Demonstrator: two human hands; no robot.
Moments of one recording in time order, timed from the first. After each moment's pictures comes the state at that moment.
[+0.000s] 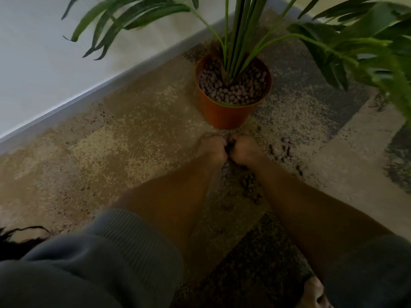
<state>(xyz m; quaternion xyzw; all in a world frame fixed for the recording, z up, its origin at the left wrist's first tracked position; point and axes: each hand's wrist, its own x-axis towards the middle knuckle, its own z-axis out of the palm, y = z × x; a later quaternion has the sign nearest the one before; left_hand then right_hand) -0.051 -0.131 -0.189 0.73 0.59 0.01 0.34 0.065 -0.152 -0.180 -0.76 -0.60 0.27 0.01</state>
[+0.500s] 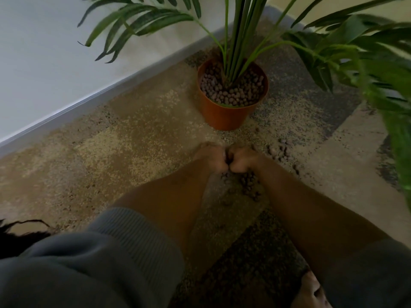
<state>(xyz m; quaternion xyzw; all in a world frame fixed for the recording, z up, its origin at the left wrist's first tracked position) -0.064 -0.155 -0.175 0.80 0.52 -0.08 0.29 0.054 -0.174 -0.151 -0.66 -0.66 0.33 -0.15</state>
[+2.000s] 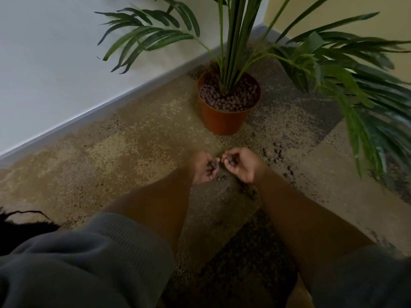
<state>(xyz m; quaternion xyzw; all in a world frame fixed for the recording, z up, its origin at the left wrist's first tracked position) -0.092 -0.186 -0.158 0.22 0.56 0.18 0.78 0.052 -0.205 -0.147 -0.56 -0.05 0.71 0.42</state>
